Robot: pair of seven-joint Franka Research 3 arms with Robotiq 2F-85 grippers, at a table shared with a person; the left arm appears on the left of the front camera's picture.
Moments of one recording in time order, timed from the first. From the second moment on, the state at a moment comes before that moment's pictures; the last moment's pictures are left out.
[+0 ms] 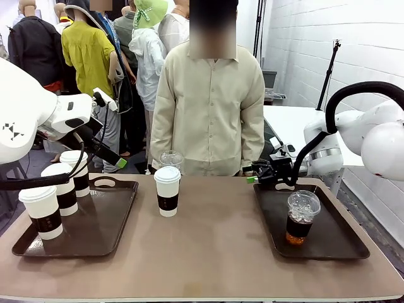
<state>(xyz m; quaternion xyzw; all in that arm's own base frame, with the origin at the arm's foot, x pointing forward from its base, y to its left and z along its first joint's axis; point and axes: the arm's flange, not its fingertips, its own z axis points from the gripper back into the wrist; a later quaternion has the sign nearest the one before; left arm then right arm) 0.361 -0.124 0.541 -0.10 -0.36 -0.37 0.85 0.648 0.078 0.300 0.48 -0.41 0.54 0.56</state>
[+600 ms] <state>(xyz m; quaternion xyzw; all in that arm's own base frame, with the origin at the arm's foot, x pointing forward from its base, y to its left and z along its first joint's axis) 0.361 -0.124 0.541 -0.10 -0.36 -0.37 0.85 0.647 0.098 0.295 0.48 -0.40 0.54 0.55</state>
